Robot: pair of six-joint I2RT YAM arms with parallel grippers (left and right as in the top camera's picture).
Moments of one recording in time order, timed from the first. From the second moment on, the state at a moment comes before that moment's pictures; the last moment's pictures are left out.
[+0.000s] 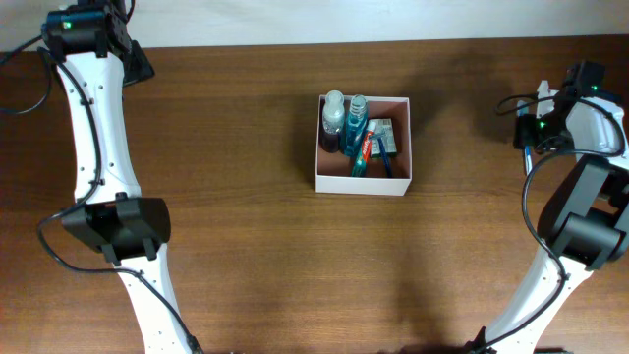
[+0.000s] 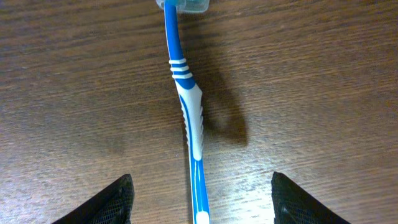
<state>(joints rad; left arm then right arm) 0.11 2.37 2.74 -1.52 -0.44 -0.34 -0.43 2.30 1.86 -0.87 -0.01 -0.26</state>
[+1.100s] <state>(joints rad) 0.11 2.37 2.74 -1.52 -0.44 -0.34 -0.43 2.37 2.05 -1.10 -0.18 -0.19</state>
